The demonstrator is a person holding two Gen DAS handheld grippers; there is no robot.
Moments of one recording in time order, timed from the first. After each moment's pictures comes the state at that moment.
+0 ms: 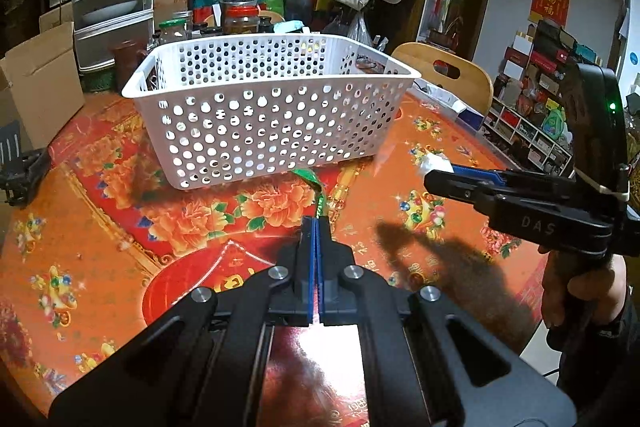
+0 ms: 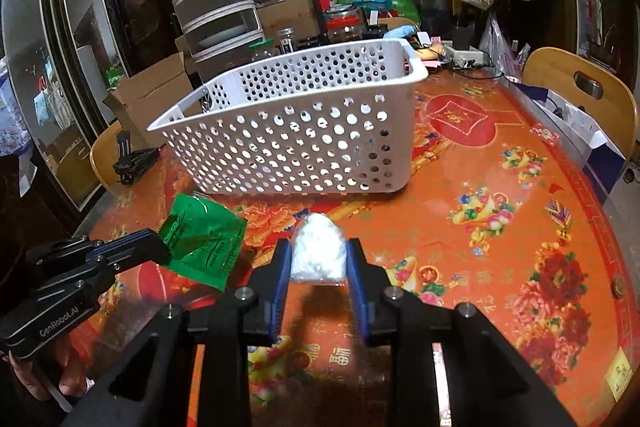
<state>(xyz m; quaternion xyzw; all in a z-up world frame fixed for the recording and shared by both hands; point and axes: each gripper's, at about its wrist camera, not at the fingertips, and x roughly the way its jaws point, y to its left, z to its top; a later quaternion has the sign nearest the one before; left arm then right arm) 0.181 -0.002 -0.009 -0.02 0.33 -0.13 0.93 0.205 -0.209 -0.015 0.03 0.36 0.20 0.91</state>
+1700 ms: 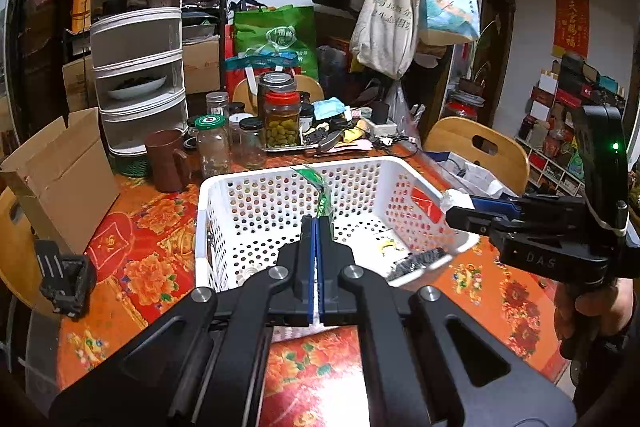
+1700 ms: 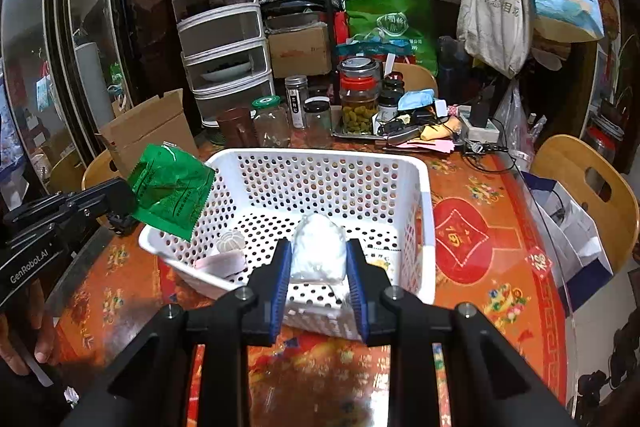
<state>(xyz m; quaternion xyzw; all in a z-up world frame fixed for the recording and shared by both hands) 0.297 0.039 0.127 -0.02 0.27 -0.07 0.96 0.321 -0.174 0.087 -0.03 0.34 0.21 0.92</state>
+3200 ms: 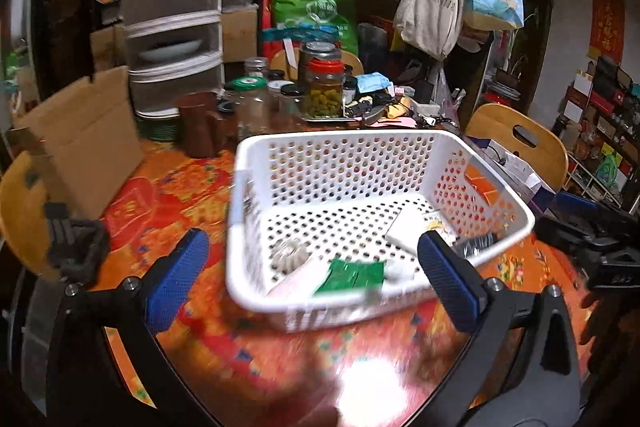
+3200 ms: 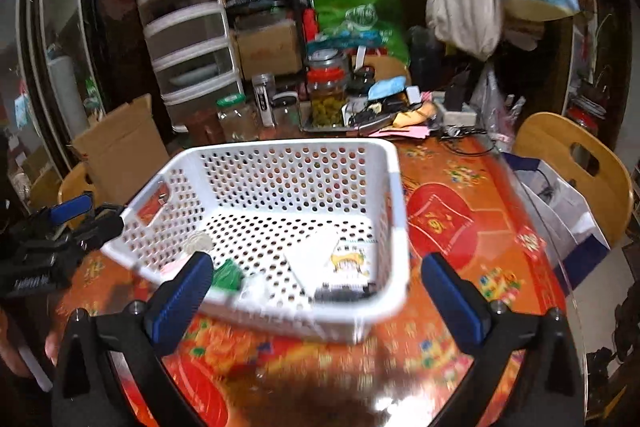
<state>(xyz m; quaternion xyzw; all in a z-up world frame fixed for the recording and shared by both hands) 0.309 0.065 0.071 -0.04 0.30 0.00 0.95 0.299 -0.207 0.062 0.00 0.33 0.15 0.93</state>
